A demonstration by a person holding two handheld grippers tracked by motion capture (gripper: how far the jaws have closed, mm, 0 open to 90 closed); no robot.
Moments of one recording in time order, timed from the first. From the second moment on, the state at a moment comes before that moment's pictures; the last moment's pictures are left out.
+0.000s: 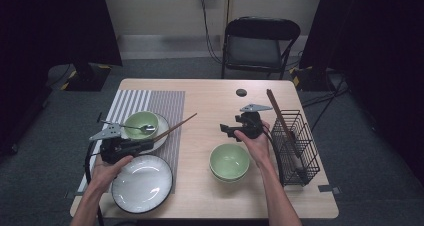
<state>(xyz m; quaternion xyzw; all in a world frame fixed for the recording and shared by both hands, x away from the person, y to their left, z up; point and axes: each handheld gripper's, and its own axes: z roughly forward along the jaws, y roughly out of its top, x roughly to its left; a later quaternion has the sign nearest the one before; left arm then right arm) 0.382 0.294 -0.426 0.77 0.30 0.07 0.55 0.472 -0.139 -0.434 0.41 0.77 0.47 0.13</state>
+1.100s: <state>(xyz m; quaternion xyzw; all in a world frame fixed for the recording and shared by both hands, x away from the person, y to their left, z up) 0.395 0.315 -0.471 0.80 0.35 0.08 0.47 0.474 -0.151 -0.498 0.43 0.81 0.35 0.18</state>
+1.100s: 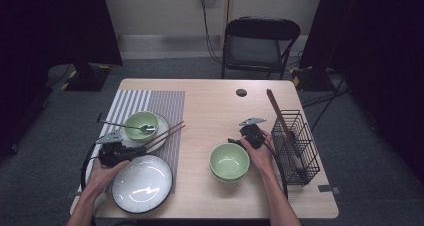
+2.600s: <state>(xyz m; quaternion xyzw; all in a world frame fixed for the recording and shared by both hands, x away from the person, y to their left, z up) 0.407 0.304 -0.471 0.82 0.36 0.11 0.43 0.471 -0.151 -0.501 0.43 0.81 0.36 0.19</state>
